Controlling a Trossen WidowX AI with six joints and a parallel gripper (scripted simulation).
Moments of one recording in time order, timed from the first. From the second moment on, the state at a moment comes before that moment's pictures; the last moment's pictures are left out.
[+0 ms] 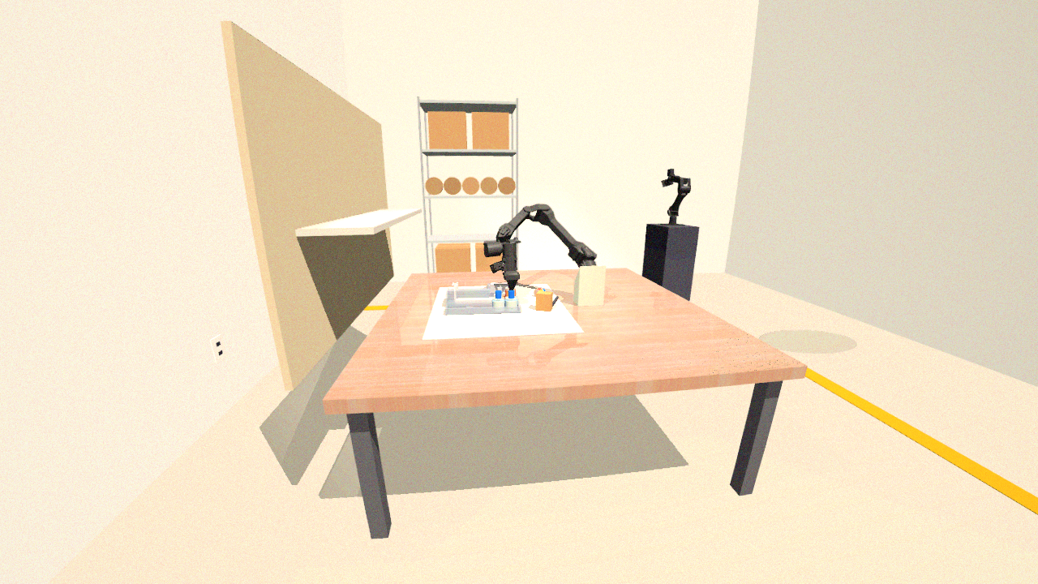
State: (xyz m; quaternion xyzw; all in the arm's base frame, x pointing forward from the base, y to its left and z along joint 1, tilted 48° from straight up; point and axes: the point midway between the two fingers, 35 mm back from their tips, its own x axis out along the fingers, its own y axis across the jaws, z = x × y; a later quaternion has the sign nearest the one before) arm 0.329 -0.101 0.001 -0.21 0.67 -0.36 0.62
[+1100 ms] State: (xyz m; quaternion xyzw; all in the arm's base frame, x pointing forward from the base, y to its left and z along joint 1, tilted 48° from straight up) arm 0.331 -0.106 -0.003 -0.21 0.67 -0.35 0.62
